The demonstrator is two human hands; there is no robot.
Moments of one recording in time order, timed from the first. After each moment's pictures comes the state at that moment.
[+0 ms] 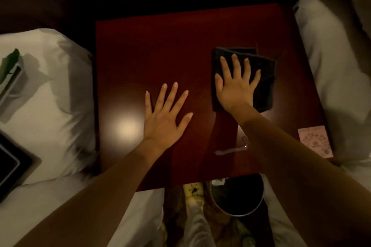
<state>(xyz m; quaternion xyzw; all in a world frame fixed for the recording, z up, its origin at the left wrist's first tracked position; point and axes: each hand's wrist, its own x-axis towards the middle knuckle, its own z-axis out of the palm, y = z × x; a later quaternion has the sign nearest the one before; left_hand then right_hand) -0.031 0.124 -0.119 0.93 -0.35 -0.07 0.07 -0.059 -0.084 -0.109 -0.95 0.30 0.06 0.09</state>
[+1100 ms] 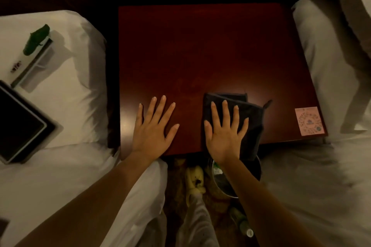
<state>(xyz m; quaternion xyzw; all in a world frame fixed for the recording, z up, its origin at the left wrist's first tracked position) -0.089 0.226 -0.122 0.94 -0.34 -0.05 0.06 -0.193 0.055 -0.104 -0.94 0.31 0.07 0.11</state>
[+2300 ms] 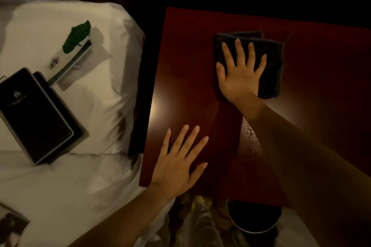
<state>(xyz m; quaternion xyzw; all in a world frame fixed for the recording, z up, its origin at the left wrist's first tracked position) -0.089 0.226 -0.117 0.93 -0.33 -0.11 0.05 0.053 0.005 -0.110 -0.99 0.15 0.05 0.08</state>
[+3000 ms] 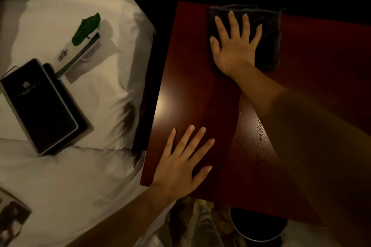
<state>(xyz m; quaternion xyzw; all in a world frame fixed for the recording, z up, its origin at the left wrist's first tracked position) -0.088 0.226 -0.115 0.94 -0.33 -0.10 0.05 0.126 0.020 -0.109 -0.99 0.08 0.08 0.07</state>
